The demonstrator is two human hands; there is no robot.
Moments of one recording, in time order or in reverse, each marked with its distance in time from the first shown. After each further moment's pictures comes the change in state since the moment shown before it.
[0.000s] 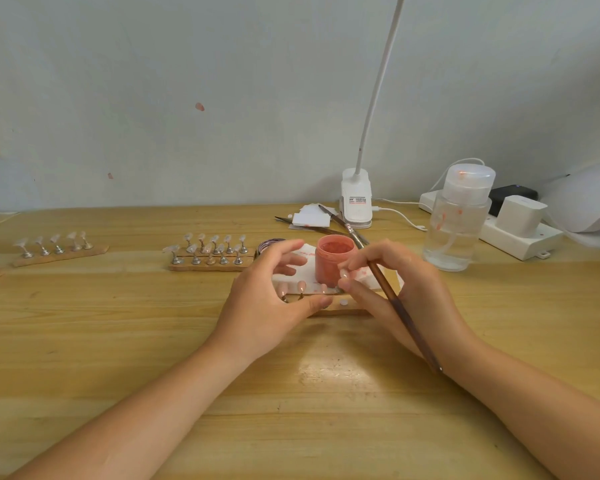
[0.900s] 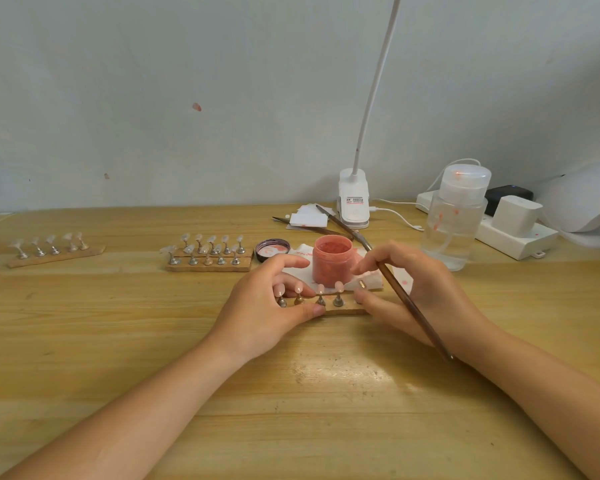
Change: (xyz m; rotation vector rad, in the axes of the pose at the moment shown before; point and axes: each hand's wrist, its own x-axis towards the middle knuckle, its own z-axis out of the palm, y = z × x) left_hand 0.002 -0.005 0.000 -0.041 -0.110 -0.094; right_hand 0.003 0.009 -0.024 -0.081 -0.204 0.002
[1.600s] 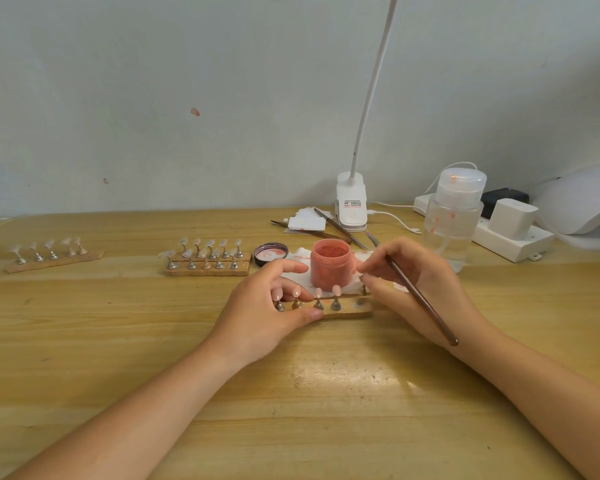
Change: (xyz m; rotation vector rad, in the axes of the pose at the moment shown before) left_hand 0.000 -0.001 -0.001 0.018 -0.006 0.006; right_hand 0.003 -0.001 0.002 0.318 0.078 0.189
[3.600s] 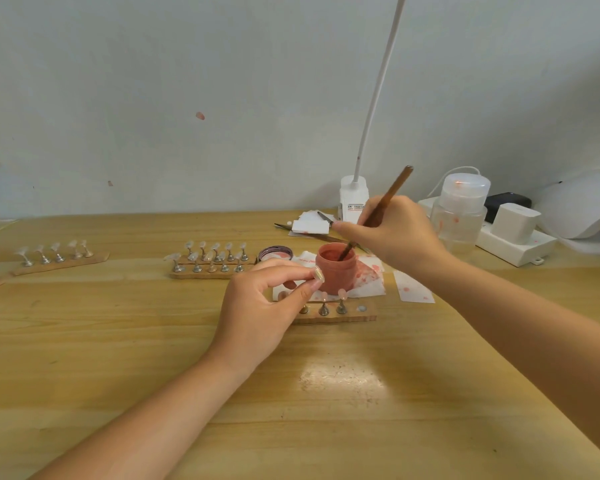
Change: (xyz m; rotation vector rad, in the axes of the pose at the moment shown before) left_hand -0.004 0.012 0.000 -0.107 0.264 0.281; right_hand 0.069 -0.018 0.009 -0.462 0.103 0.144
